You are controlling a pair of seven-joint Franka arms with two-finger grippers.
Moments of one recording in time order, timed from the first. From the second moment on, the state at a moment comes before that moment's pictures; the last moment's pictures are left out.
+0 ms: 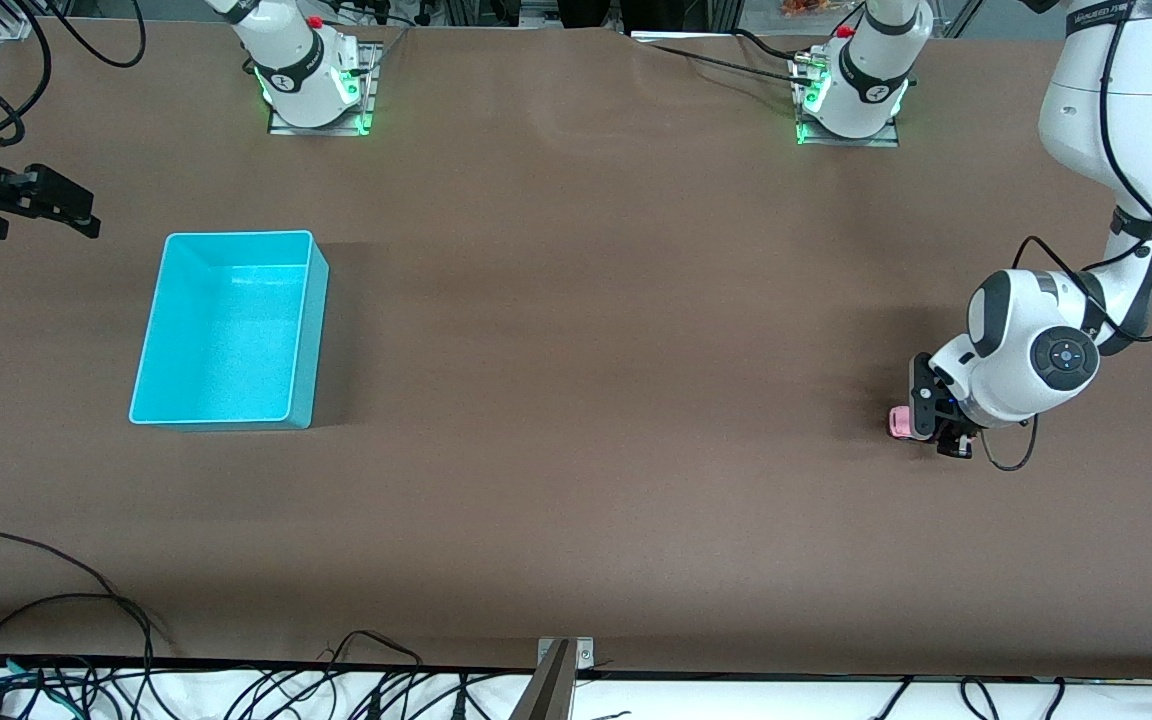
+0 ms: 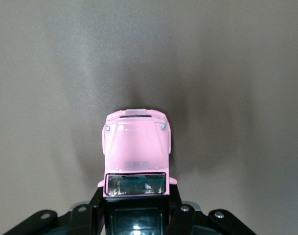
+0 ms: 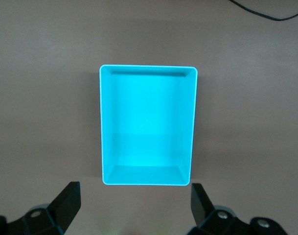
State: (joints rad) left arm 0.13 0.61 -0.05 -1.86 0.22 2.46 1.60; right arm -0.08 0.00 0.07 -1.58 -0.03 1.54 -0.06
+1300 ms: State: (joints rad) left arm 0.50 0.67 -0.06 -1.76 0.22 2.47 1.84; right arm -0.08 0.00 0.07 -1.58 -0.03 1.54 -0.06
